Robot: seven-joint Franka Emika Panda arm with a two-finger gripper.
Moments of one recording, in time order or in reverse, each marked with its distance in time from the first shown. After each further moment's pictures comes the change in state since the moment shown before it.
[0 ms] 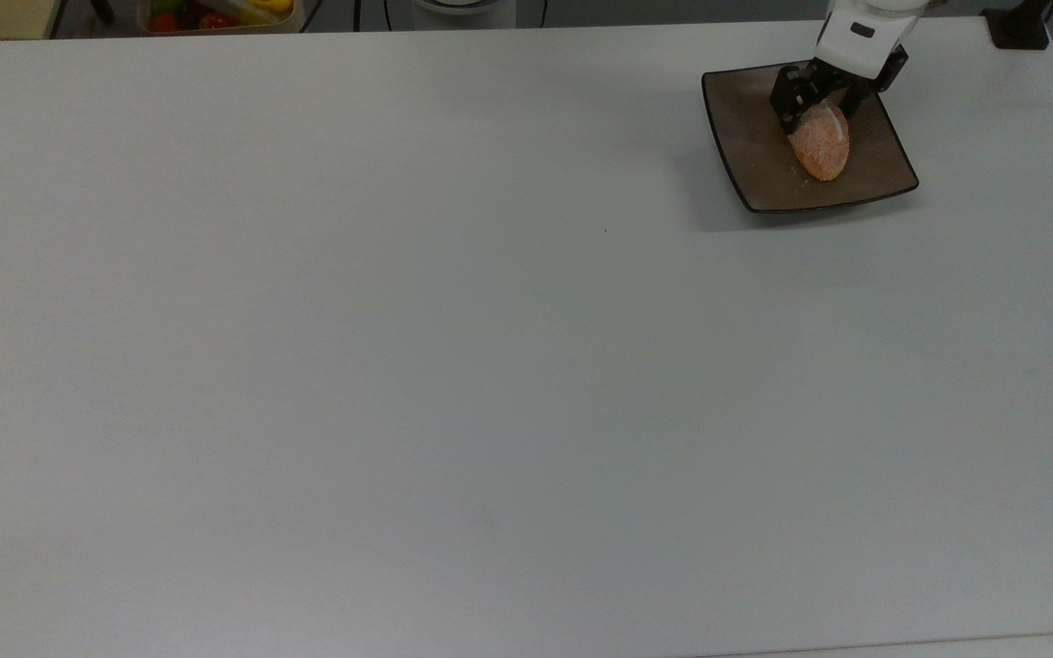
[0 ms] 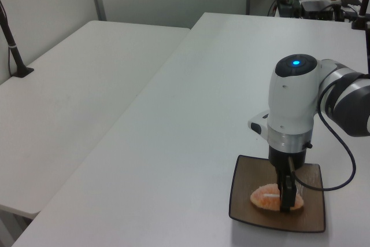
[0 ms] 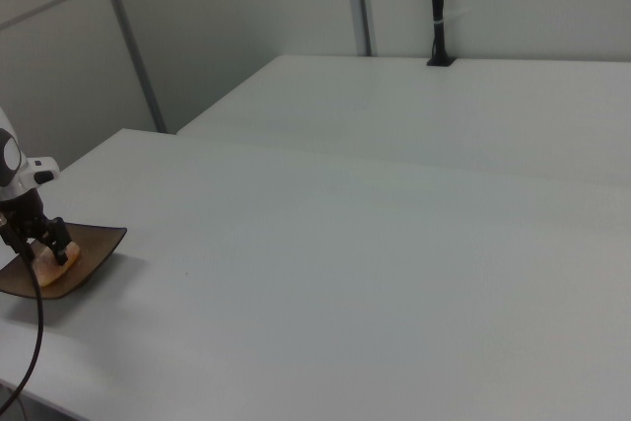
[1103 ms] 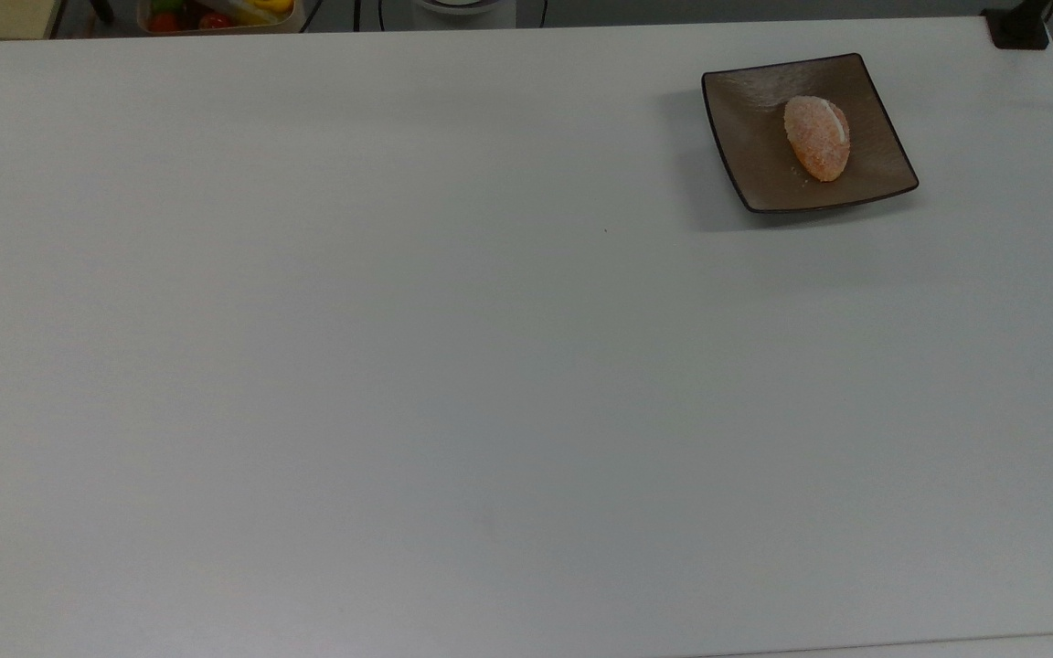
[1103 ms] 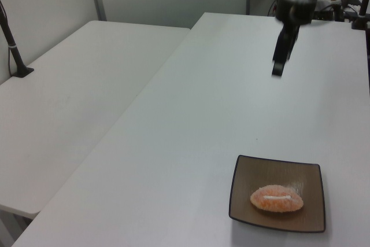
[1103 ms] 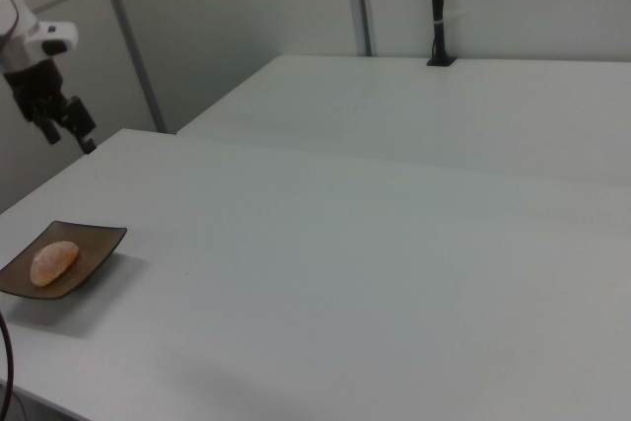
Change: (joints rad) arm -0.275 -0.400 -0.012 0.108 0.004 -0.376 0.023
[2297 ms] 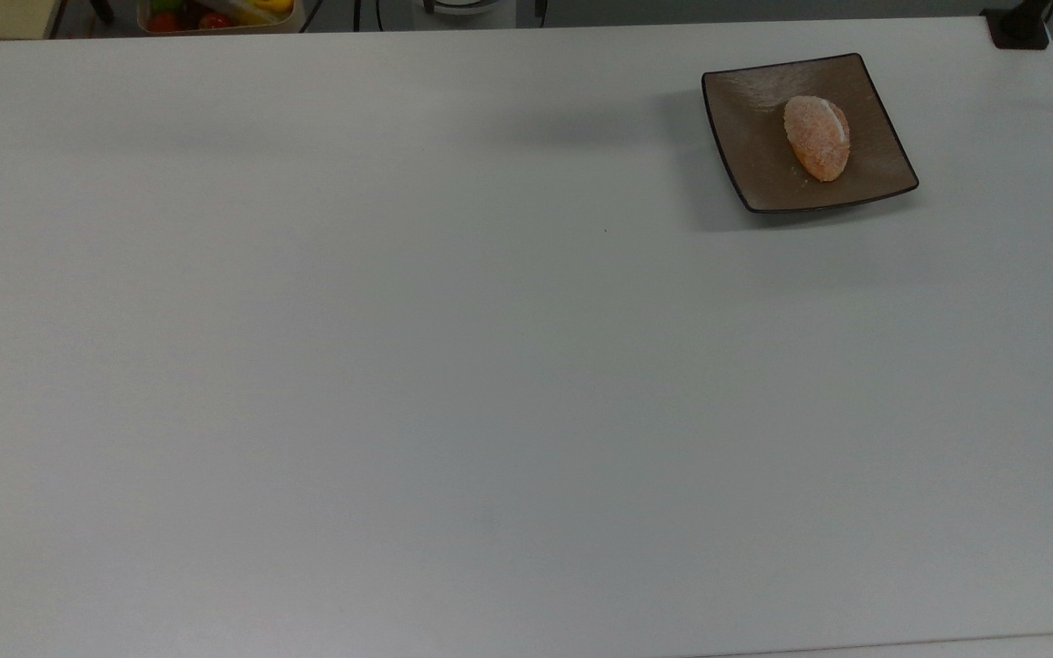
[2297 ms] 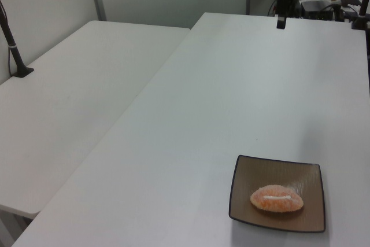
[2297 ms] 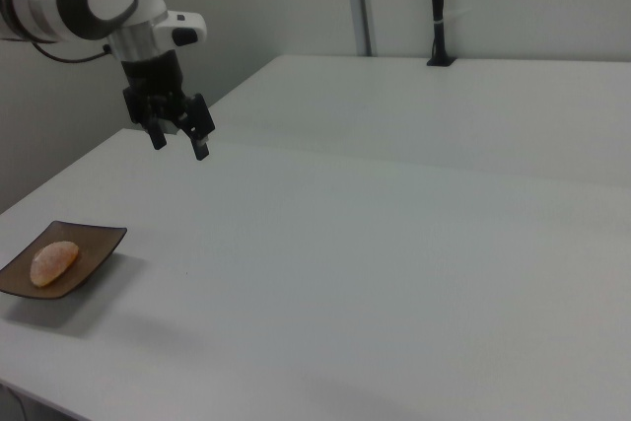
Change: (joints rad) arm -0.340 -0.009 -0.065 0.015 0.031 -0.126 -0.398
